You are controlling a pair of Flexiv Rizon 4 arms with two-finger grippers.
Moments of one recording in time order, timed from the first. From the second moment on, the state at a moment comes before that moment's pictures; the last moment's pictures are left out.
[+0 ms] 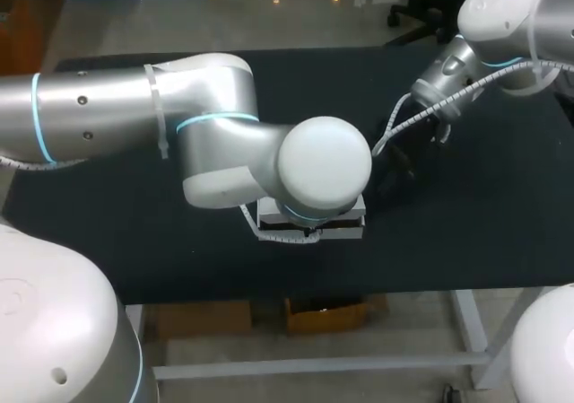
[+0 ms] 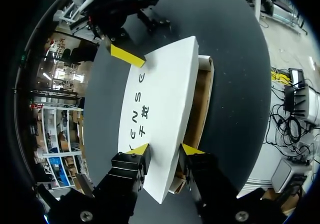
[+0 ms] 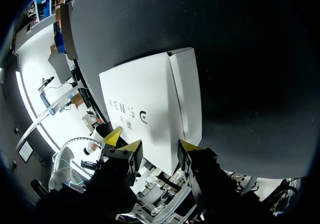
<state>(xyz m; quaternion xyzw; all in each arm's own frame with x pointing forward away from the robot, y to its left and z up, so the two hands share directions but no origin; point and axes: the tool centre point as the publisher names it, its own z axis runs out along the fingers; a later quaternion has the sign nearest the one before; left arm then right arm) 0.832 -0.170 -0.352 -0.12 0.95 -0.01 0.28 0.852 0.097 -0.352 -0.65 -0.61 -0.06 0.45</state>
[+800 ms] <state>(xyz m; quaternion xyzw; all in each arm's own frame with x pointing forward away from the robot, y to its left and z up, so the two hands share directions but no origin) 0.830 -0.170 -0.361 -0.11 0.95 -0.01 0.29 0.855 0.092 -0.348 -0.66 -0.60 -0.07 0.45</state>
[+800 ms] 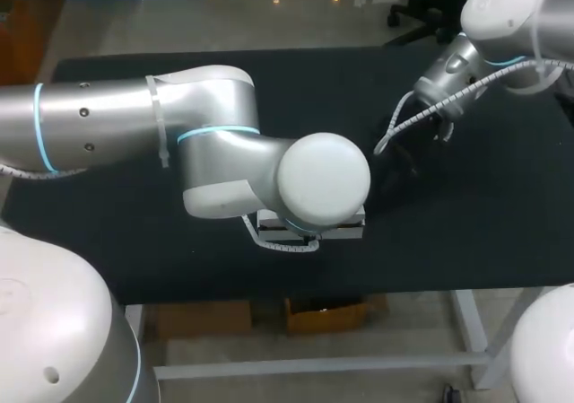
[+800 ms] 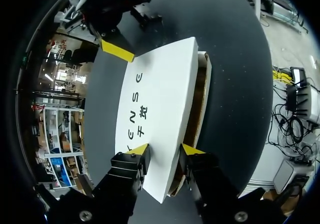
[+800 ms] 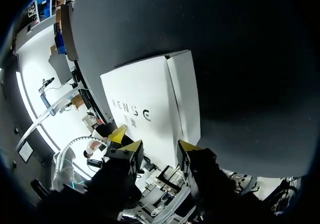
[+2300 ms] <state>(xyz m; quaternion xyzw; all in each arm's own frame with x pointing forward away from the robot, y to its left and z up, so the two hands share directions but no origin) 0.827 -0.171 -0.365 -0.11 0.95 -0.01 0.29 0.822 0.104 -0.336 -0.66 -0.63 -0.09 0.40</state>
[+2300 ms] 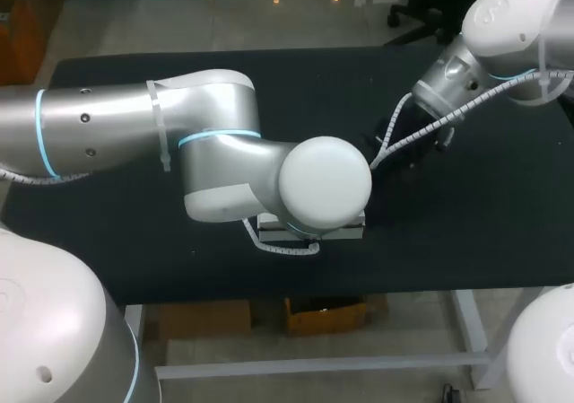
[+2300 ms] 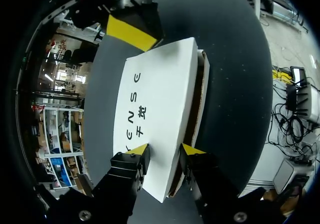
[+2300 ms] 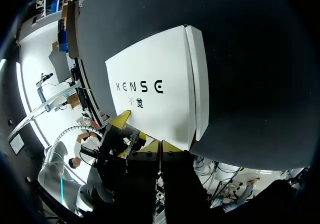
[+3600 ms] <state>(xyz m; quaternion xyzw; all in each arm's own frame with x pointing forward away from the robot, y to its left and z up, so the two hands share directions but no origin) 0.827 -0.171 -0.365 -0.11 0.95 -0.01 0.29 0.817 0.104 -0.355 -0.66 -0.61 -0.08 0.42</state>
